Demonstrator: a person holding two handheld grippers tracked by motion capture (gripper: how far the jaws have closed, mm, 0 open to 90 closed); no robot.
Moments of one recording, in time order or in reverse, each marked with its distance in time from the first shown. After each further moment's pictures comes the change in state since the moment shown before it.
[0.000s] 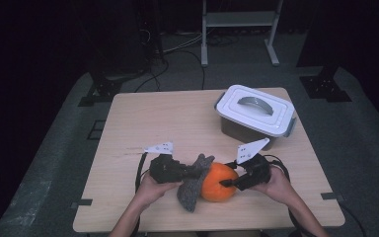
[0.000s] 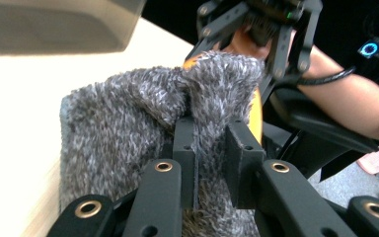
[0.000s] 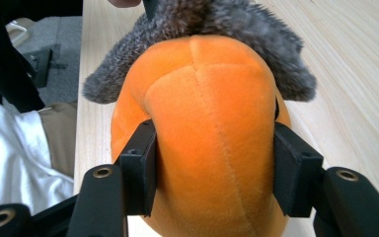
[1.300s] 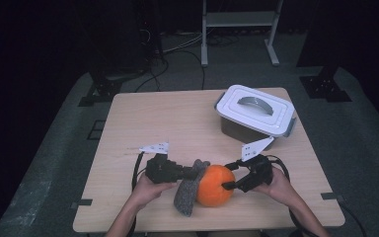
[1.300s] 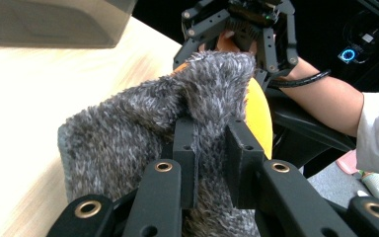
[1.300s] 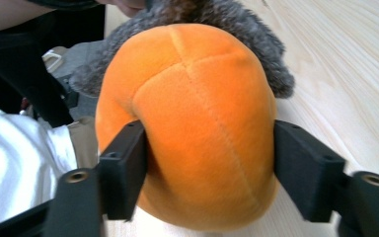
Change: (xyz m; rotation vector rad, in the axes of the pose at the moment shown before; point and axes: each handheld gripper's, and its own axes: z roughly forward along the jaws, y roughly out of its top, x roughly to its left) left arm 0.003 -0.002 -0.008 -0.011 -0.057 -0.019; right arm -0.008 -0.012 0.000 -0.056 0.087 0.083
